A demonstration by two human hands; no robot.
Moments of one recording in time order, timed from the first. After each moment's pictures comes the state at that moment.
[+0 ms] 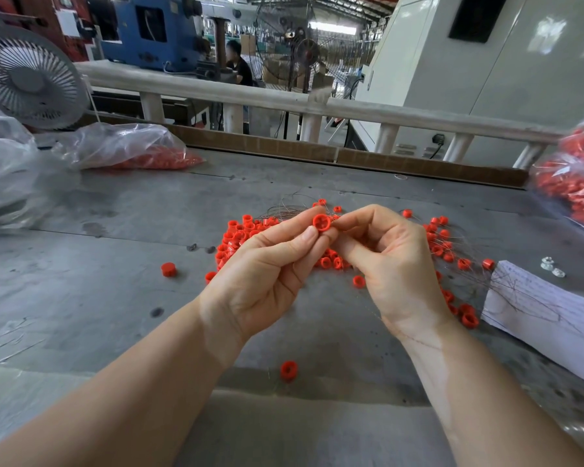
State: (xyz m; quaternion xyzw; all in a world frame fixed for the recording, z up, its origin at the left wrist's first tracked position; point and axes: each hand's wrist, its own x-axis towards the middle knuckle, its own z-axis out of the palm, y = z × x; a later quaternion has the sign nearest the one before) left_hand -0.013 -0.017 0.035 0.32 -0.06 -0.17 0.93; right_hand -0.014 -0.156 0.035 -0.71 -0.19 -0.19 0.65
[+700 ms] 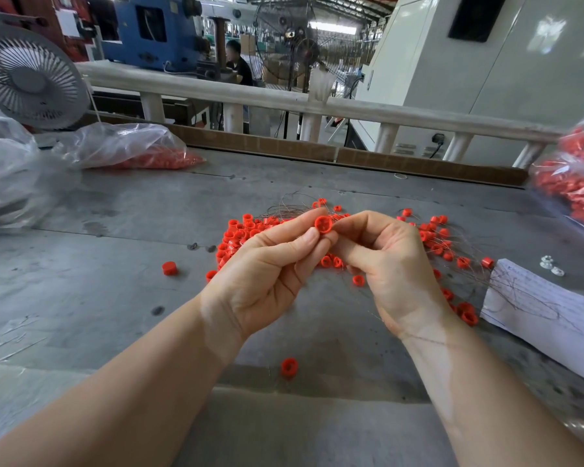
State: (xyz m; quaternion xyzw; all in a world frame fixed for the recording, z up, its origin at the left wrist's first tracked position) left_hand -0.012 -0.018 0.035 0.34 -0.06 -0.17 0.92; right_hand -0.014 -0.154 0.037 -0.66 -0.17 -0.11 0.72
